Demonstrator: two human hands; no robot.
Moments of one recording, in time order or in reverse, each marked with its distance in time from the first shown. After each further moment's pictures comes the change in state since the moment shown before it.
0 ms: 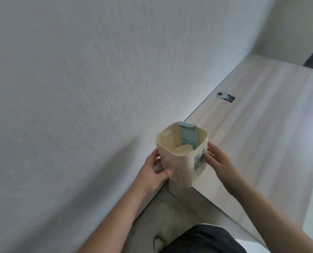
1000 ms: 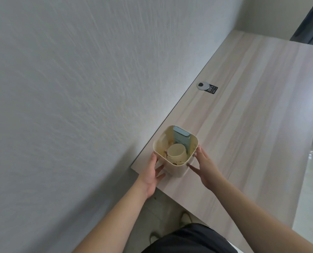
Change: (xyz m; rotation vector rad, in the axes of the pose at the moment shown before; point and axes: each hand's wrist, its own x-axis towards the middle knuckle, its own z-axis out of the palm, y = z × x) left_hand 0.122 -0.003 0.091 -0.391 0.010 -0.459; right_hand 0.098 0.049 -0.053 0.358 0.203 0.393
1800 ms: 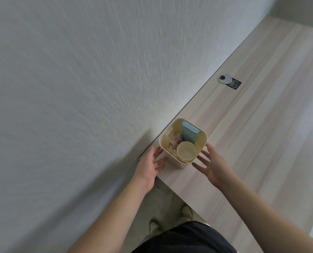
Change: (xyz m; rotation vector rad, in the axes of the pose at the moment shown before) left_hand 0.010 0.006 -0.033 -0.183 0.179 0.024; right_hand 0.028 -0.005 0.012 0.190 0.036 0.221
